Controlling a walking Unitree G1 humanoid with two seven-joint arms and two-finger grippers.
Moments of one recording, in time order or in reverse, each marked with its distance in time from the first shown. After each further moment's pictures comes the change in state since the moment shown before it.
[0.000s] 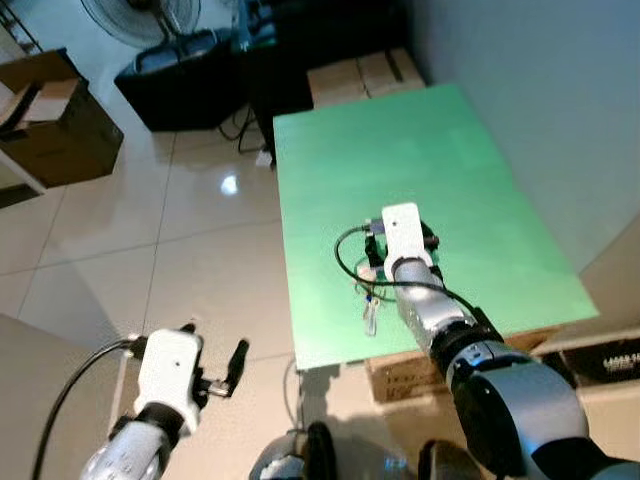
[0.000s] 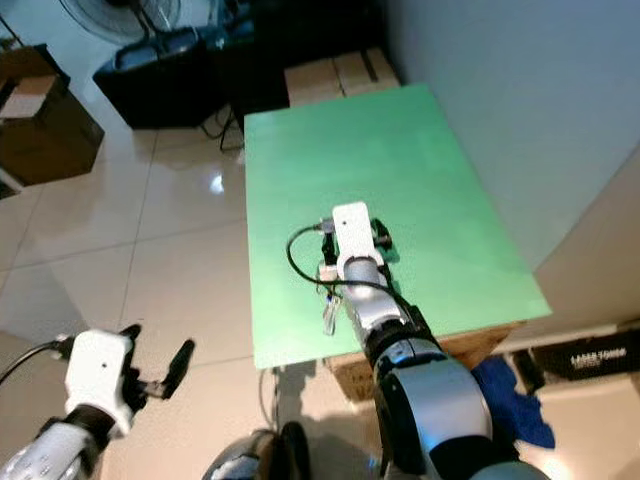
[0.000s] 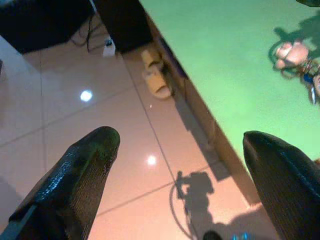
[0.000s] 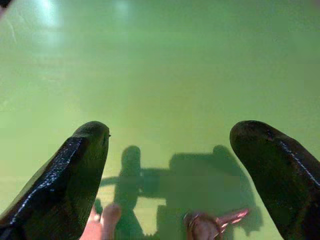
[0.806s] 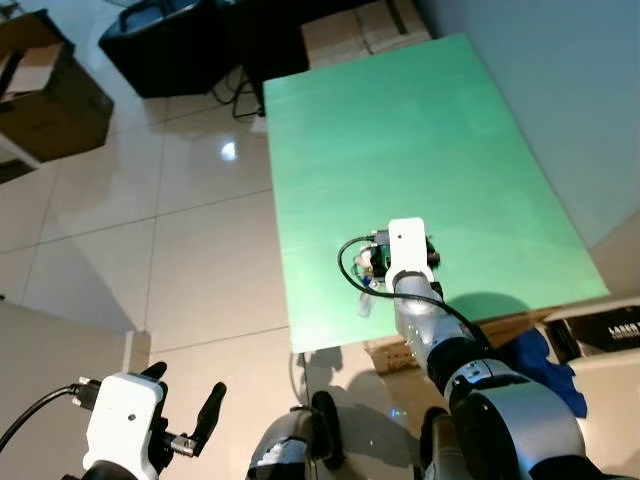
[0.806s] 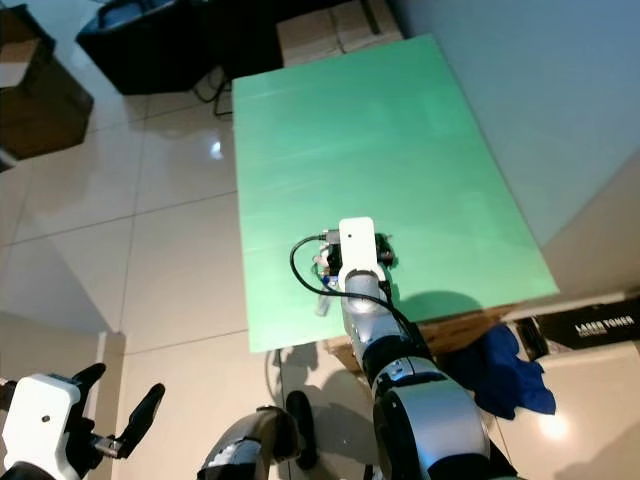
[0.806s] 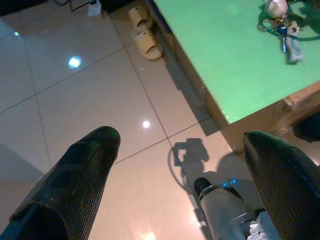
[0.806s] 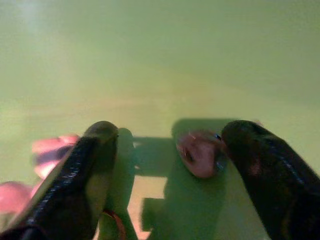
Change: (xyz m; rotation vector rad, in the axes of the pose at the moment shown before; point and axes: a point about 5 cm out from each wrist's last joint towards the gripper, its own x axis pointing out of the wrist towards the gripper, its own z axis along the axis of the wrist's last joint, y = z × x) left arm -0.060 0.003 0.008 0.006 0.071 -0.036; right arm -0.009 0.001 -0.023 0.071 0.056 -0.052
